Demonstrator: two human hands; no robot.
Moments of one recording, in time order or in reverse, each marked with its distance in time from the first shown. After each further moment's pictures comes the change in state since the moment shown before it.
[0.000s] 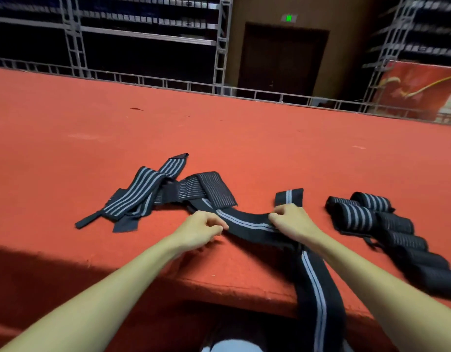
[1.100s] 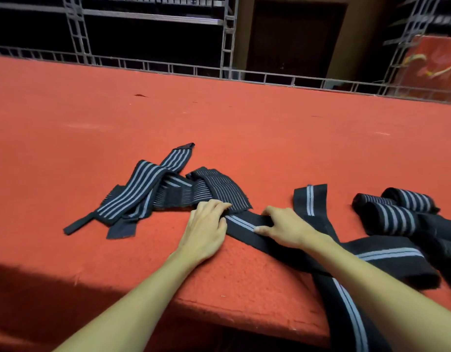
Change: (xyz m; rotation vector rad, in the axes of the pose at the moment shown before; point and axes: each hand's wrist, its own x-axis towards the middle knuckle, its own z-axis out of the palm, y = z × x) left_hand 0.054 -0.050 0.021 0.463 0.320 0.258; right_hand 0.059 0.001 0.052 -0.284 -0.187 -0.182
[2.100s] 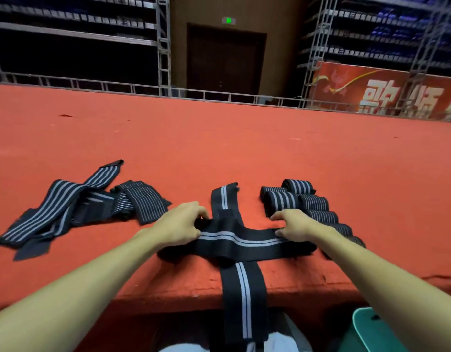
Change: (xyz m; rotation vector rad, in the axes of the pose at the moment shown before) left_hand 0.020 0.127 -0.007 0.060 -0.404 0.239; right_hand -0.125 0.160 -0.071 -0.121 -0.012 0.246
